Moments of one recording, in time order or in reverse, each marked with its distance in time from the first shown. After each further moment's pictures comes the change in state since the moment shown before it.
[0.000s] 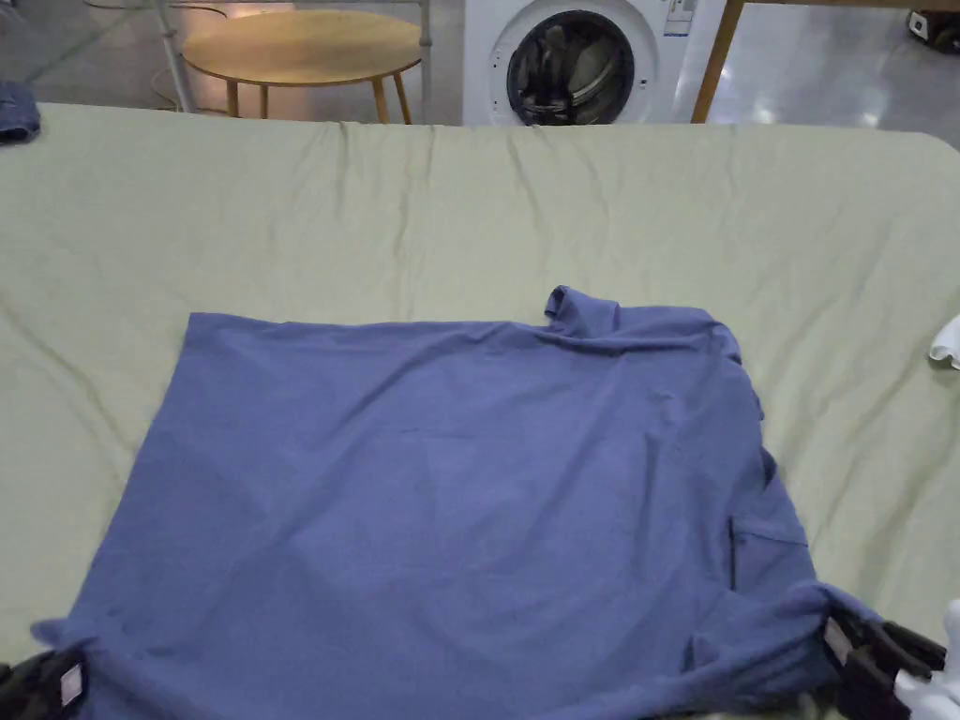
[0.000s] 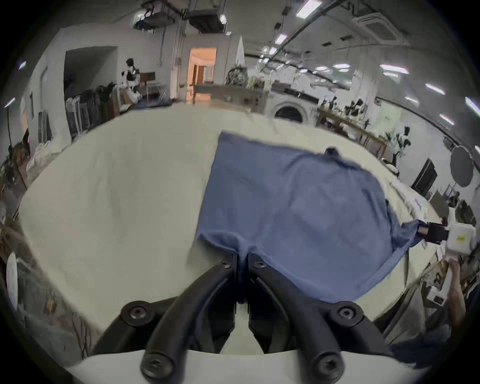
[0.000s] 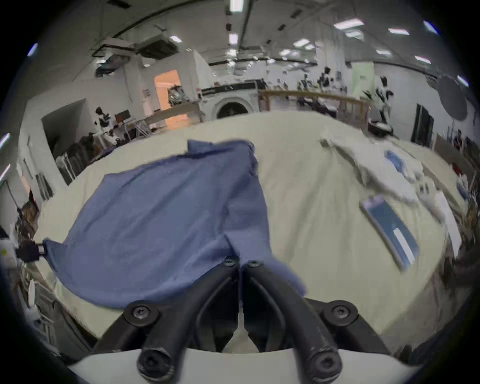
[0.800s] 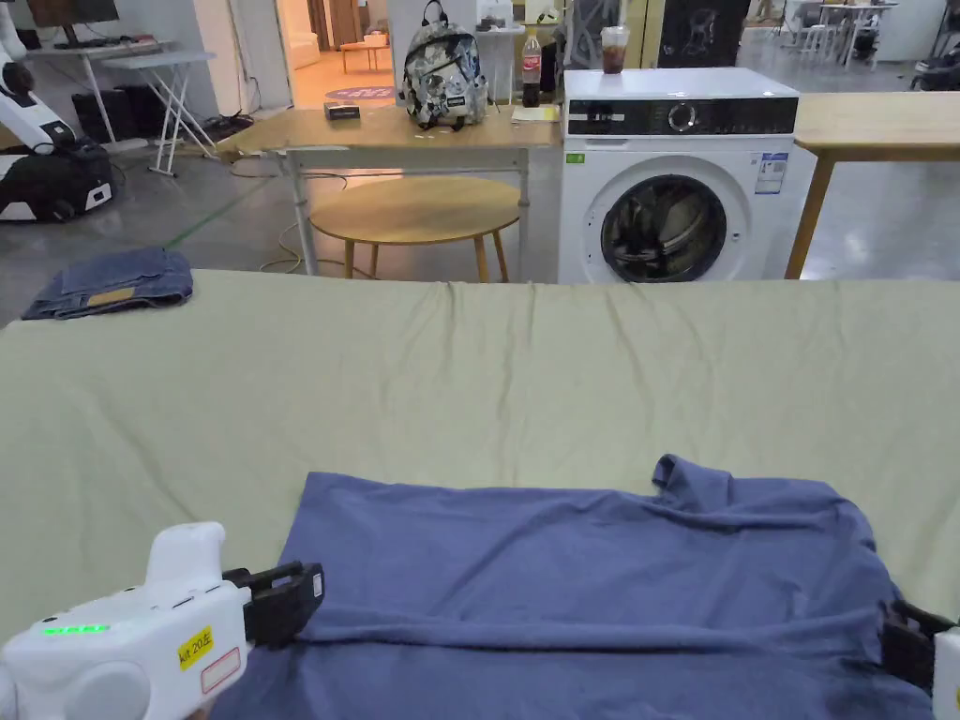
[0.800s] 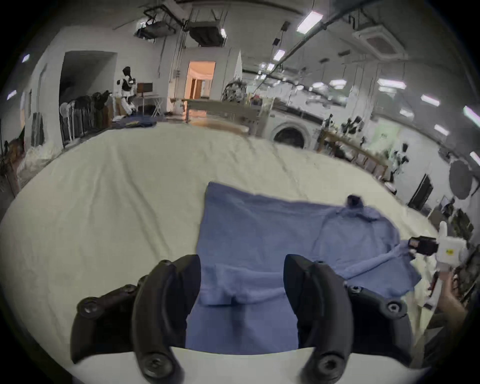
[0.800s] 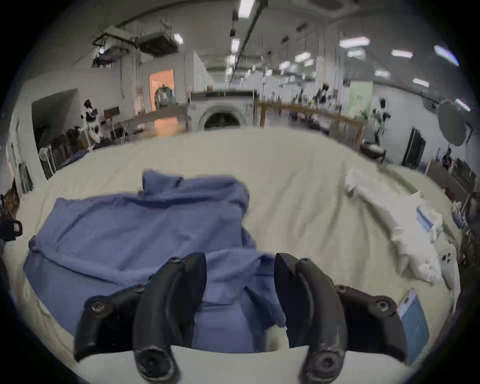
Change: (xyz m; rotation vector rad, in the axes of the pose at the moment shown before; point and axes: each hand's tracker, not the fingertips) left arm -0.027 0.092 -0.150 0.100 -0.061 0.053; right arm 0.006 0.086 -0.152 0.122 -0.153 0.051
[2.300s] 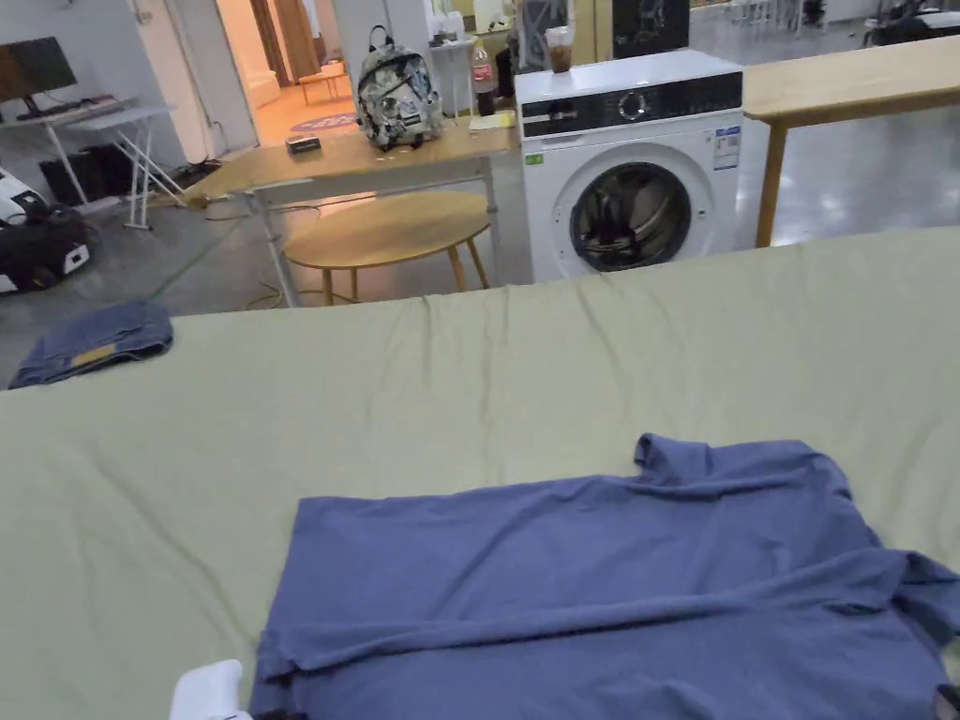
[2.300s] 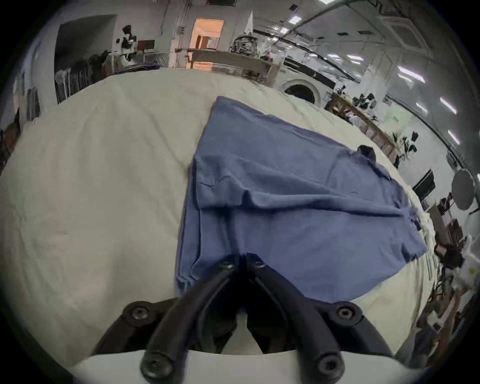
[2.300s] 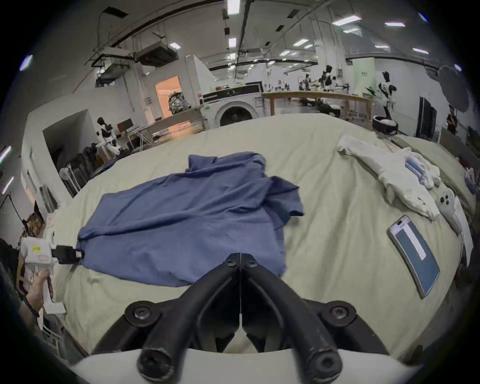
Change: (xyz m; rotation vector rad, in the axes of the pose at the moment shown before) left arm -0.018 -0.062 -0.023 -0.310 0.059 0.055; right arm 0.009 -0.040 0.116 -0.137 0.150 -0.144
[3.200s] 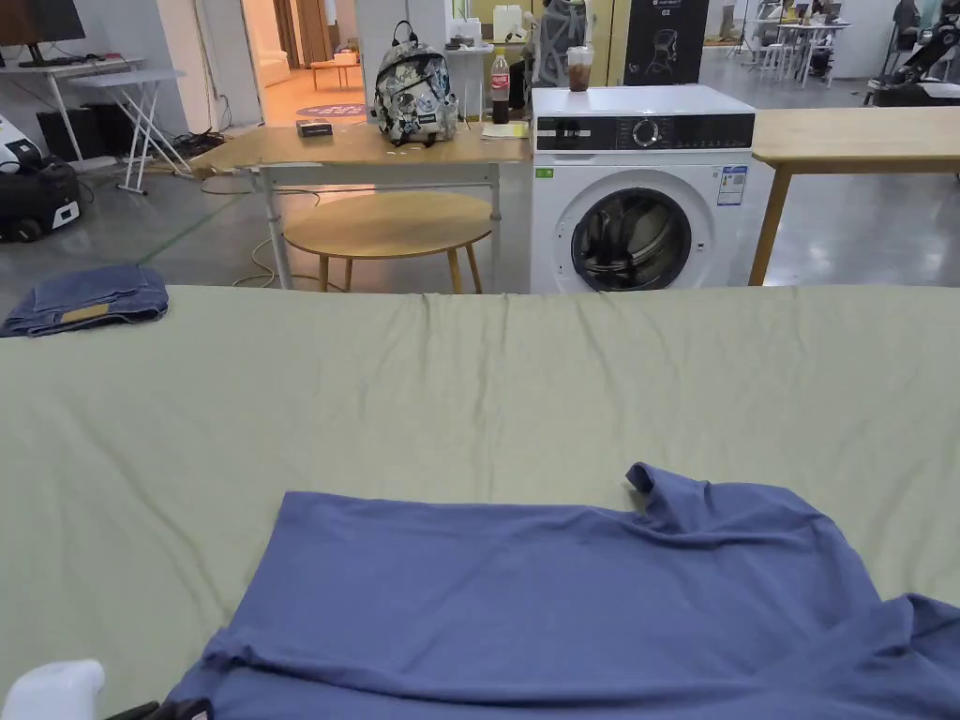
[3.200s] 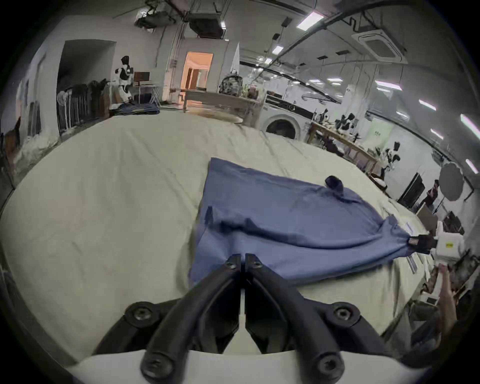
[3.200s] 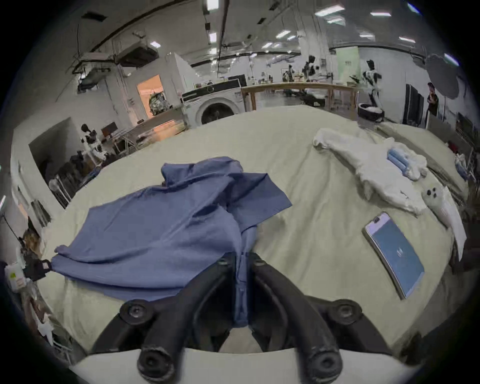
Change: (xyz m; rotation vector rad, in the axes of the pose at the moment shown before) left arm 0.003 -0.030 0.139 0.197 -0.067 -0.046; right arm 0.035 0.012 0.018 -0.049 -0.056 -0.062
